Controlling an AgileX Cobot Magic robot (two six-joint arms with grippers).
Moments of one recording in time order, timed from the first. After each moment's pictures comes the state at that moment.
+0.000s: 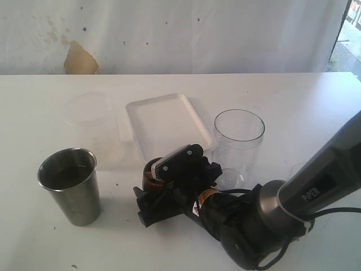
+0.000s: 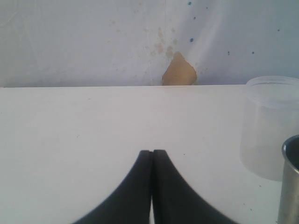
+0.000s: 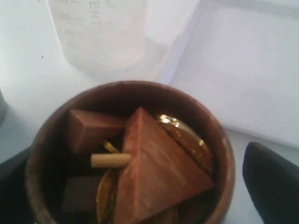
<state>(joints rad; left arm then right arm) 0.05 0.00 -0.01 0.06 0.21 -0.02 0.71 2.05 -0.69 0.18 -0.87 -0.07</state>
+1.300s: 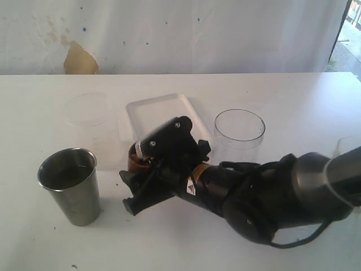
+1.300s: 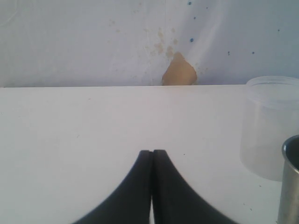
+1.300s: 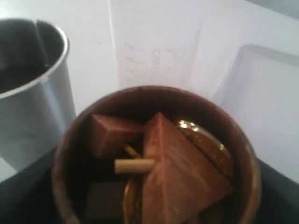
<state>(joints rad) 0.05 0.00 -0.01 0.06 0.21 -0.02 0.71 1.81 -0.74 0.00 -0.58 0.00</state>
